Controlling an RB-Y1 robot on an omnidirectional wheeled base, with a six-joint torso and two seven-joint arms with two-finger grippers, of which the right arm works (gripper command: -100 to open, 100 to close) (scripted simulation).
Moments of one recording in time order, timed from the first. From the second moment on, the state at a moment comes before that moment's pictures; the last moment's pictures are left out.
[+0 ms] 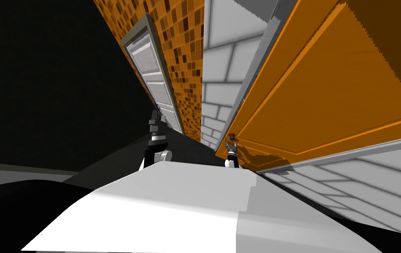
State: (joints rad) arm -0.17 -0.20 0.07 -0.53 -0.49 -0.86 -1.44
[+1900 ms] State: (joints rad) arm -0.13 -0.32 0.07 -0.53 -0.50 -0.88 -1.56
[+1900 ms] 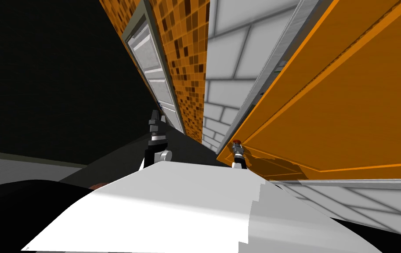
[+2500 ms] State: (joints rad) arm -0.10 -0.34 0.13 -0.56 -0.46 -0.88 -1.63
